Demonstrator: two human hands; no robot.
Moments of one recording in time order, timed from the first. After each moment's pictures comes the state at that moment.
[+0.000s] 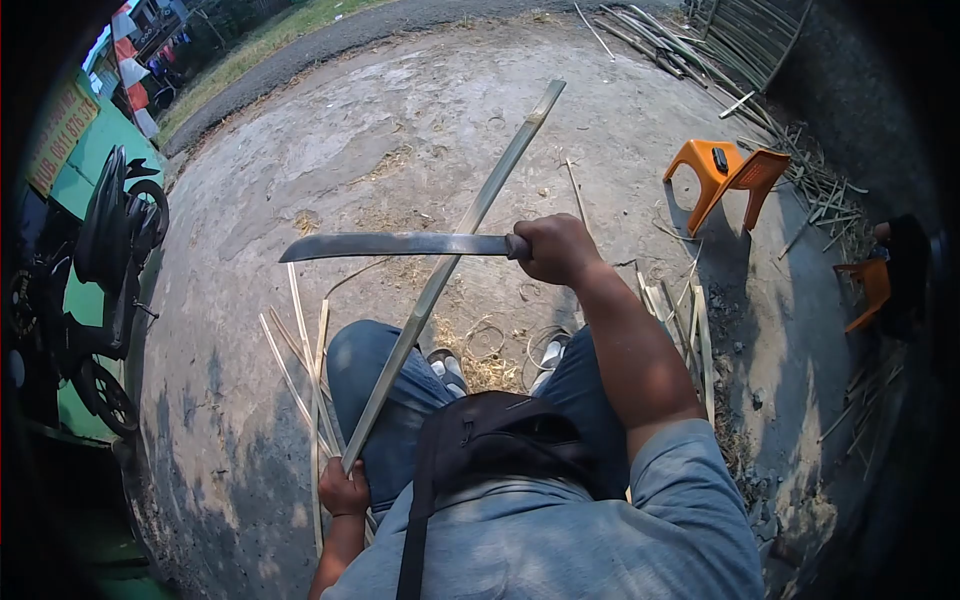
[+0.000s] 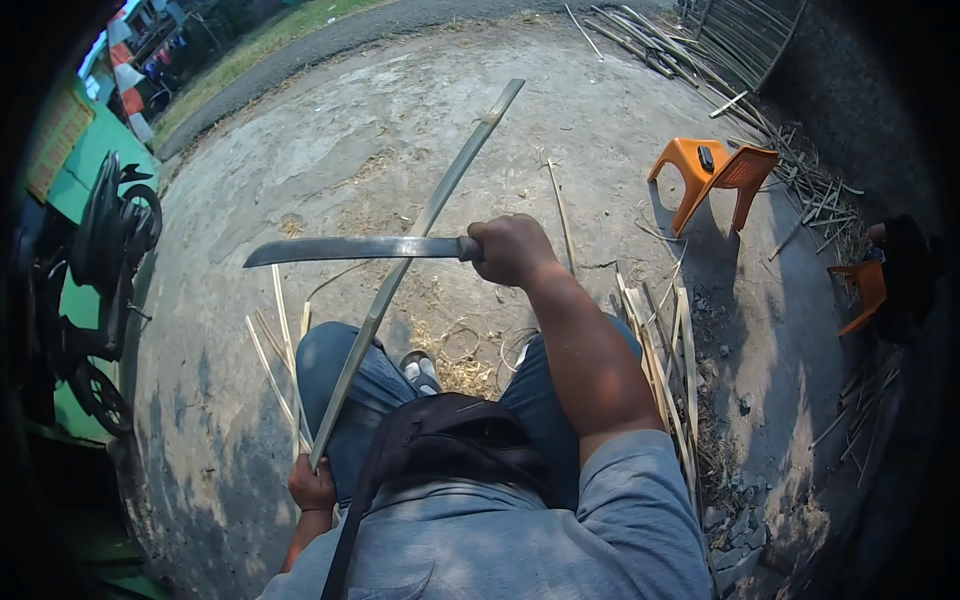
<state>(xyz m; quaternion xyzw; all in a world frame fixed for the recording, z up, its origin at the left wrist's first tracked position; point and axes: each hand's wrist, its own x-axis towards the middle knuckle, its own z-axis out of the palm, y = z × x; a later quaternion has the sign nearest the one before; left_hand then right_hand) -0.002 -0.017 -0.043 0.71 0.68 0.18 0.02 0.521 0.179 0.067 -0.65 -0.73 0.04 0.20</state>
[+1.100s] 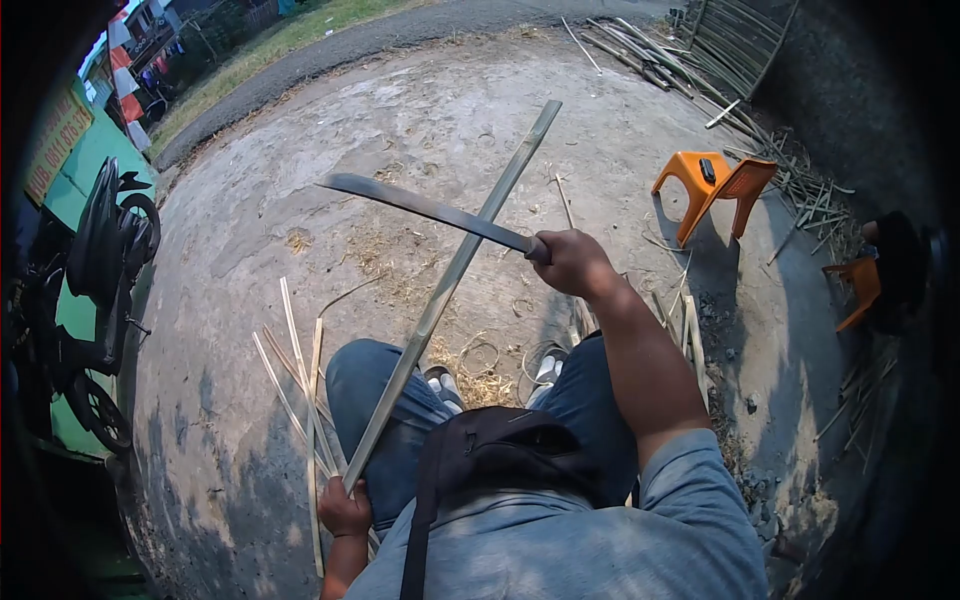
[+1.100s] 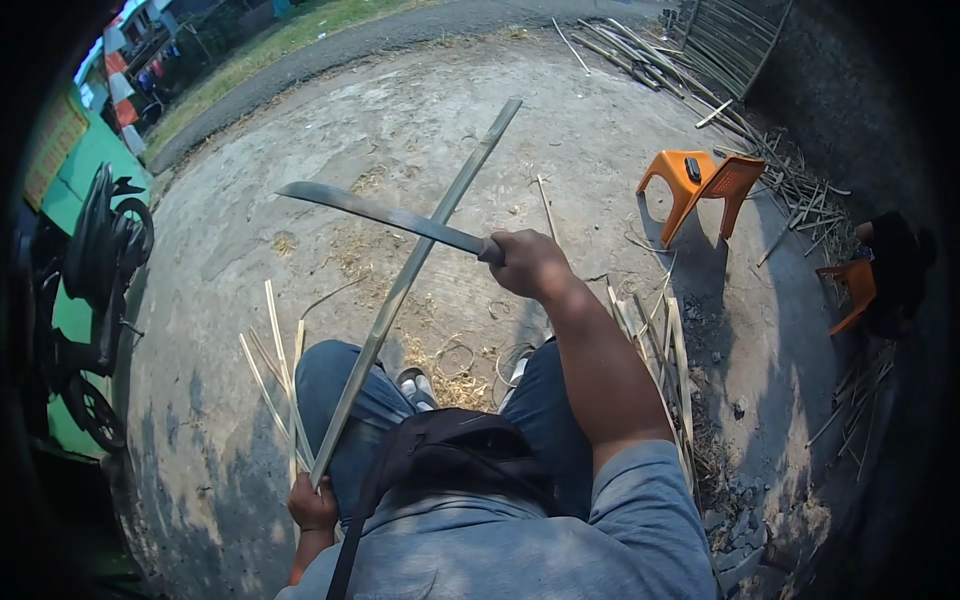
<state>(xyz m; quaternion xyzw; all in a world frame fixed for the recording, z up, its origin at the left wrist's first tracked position) 0.000 -0.017 -0.040 0.72 0.67 0.19 0.01 0.542 0.169 0.075 -0.71 -0.66 0.14 0.22</state>
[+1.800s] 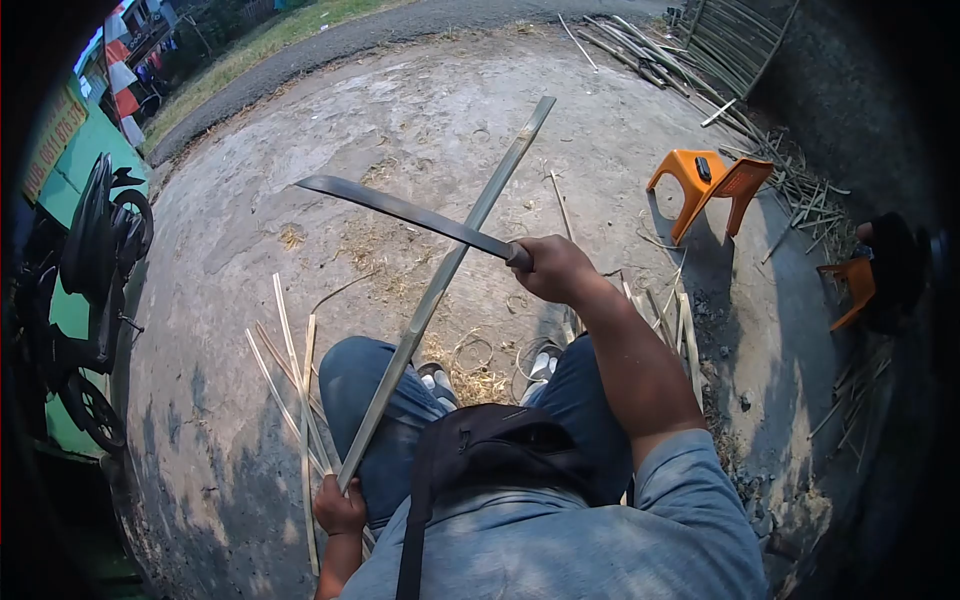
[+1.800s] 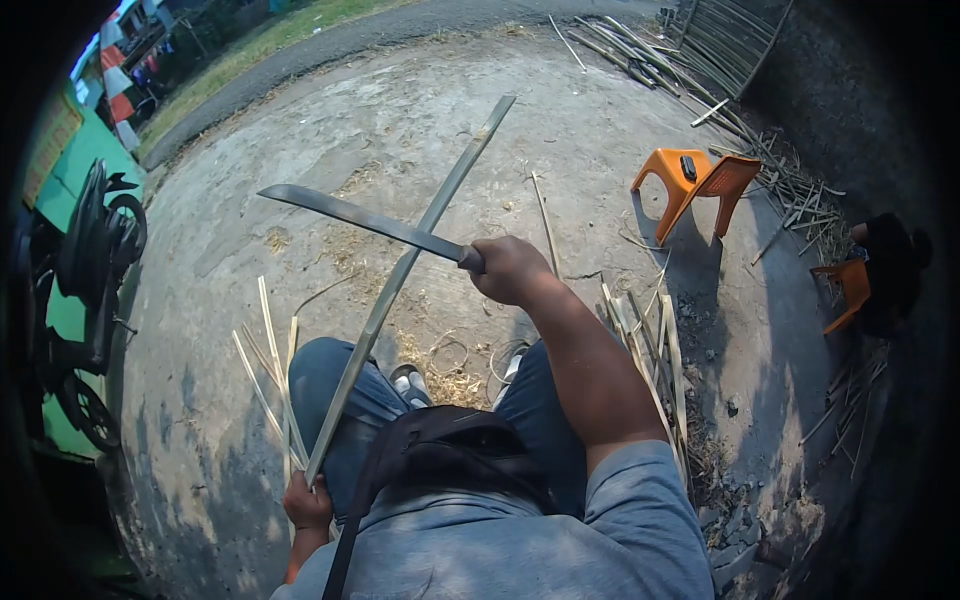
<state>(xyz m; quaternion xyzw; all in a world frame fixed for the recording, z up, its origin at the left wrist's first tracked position) -0.002 -0.017 -0.041 0.72 0.67 0.17 0.03 0.523 0.167 0.067 -0.67 -0.68 0.16 0.25</state>
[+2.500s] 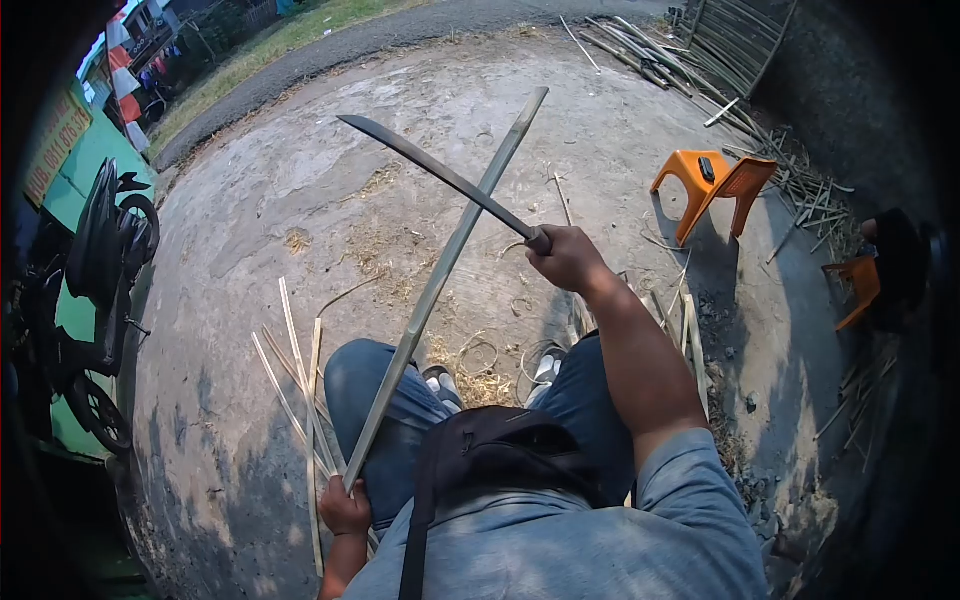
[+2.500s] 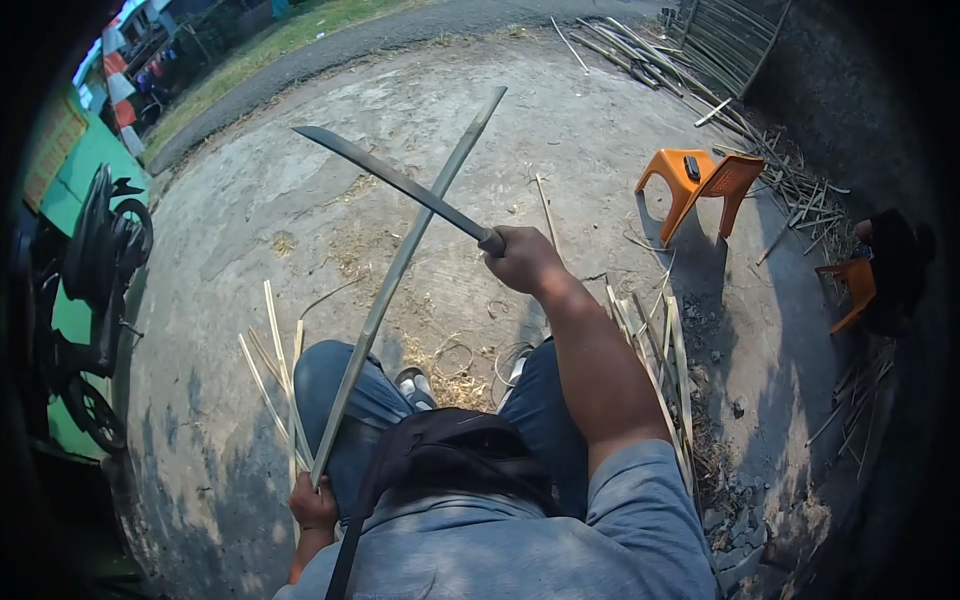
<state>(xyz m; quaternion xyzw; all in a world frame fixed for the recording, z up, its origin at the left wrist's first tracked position) 0.004 -0.015 -0.037 0.71 0.67 0.18 0.04 0.546 0.175 0.063 -0.69 -0.62 0.20 0.32</state>
